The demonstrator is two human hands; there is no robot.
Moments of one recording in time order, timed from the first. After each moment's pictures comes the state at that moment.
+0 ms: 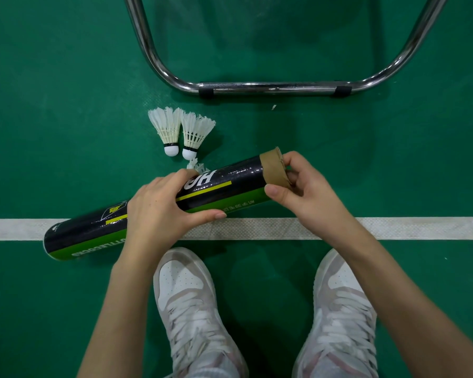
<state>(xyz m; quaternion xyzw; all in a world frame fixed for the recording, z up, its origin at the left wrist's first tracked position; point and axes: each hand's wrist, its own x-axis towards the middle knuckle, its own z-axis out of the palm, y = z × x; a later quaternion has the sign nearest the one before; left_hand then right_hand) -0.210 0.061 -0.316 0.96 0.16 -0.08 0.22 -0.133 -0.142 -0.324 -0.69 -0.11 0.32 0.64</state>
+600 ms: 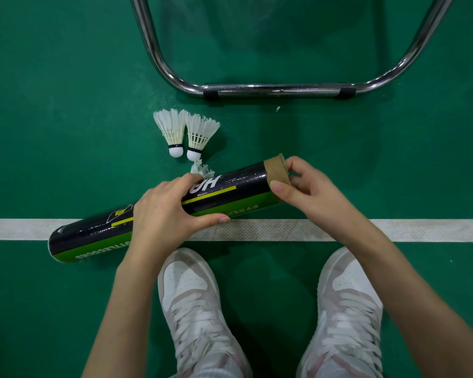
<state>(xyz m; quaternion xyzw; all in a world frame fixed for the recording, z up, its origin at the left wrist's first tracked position) -0.212 0.064 -0.319 0.96 0.15 -0.09 0.22 -0.127 -0.144 -0.327 -0.68 -0.10 0.37 0.62</state>
